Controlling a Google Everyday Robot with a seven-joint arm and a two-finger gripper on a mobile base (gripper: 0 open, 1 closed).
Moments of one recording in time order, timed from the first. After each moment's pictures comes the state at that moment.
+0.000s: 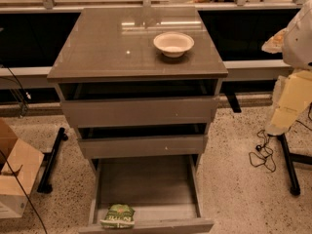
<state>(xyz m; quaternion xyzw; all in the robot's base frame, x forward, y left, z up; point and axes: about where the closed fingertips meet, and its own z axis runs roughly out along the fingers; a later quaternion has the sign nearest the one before) 0.438 -0.217 0.976 -0.60 0.78 -0.03 0.16</state>
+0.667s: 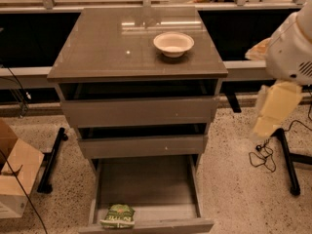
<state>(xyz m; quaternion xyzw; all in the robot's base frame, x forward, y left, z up) 0.437 -0.190 0.962 -0.62 0.76 -0.01 0.18</state>
